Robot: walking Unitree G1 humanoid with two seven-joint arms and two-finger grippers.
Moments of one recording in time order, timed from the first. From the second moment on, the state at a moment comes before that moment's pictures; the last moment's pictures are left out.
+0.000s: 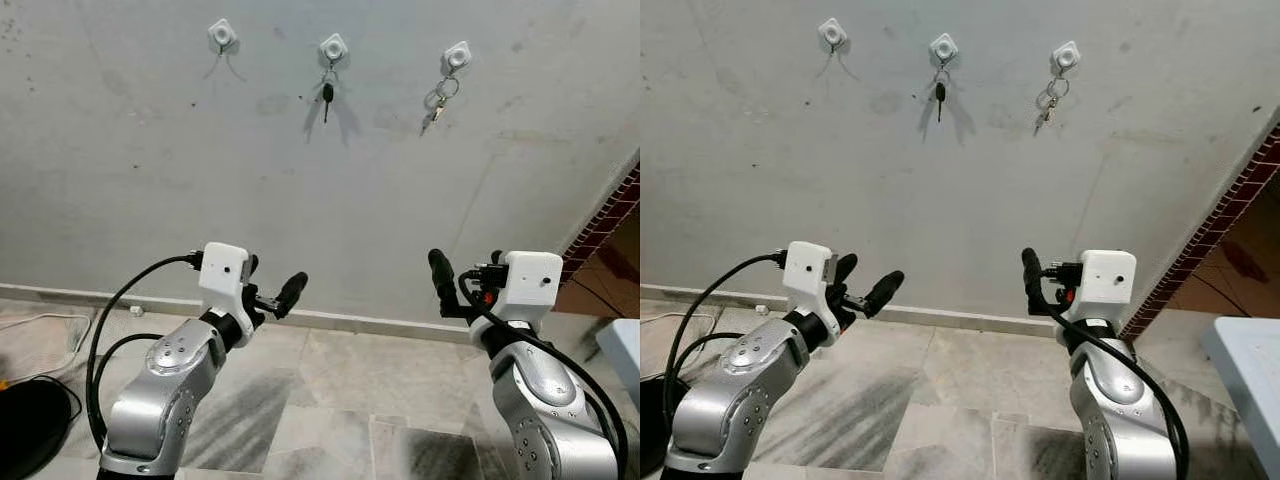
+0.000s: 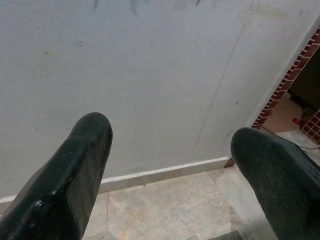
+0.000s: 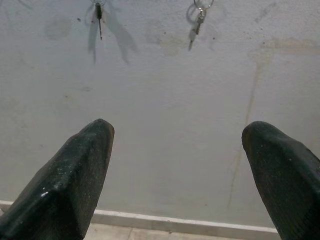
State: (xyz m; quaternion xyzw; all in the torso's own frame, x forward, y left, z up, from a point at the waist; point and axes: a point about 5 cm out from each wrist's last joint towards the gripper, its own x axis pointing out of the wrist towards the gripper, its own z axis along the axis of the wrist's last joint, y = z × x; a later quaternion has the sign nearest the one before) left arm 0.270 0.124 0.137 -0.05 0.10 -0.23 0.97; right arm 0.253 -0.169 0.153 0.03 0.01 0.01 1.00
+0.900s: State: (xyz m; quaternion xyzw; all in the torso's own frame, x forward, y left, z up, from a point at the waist) left arm 0.270 0.123 0.138 -0.05 0.10 -0.23 0.97; right arm 0.255 -0.168 0.155 0.03 0.01 0.02 1.00
